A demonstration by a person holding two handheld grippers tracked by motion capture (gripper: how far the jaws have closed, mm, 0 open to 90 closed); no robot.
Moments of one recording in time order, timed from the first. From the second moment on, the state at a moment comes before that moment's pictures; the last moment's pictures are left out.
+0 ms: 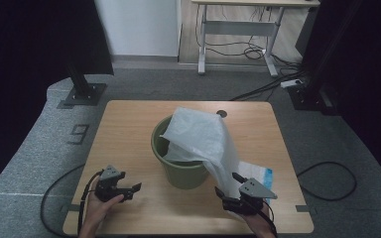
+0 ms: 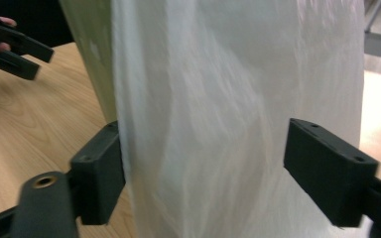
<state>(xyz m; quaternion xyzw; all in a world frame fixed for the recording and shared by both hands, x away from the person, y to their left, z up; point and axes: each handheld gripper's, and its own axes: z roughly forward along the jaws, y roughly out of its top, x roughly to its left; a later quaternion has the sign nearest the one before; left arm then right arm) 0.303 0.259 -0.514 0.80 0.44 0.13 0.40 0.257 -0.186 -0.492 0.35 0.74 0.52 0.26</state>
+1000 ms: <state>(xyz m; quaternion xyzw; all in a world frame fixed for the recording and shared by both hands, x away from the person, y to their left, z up) 0.292 0.250 -0.486 0.77 0.43 0.15 0.45 0.266 -0.204 -0.411 0.30 0.68 0.57 0.36</state>
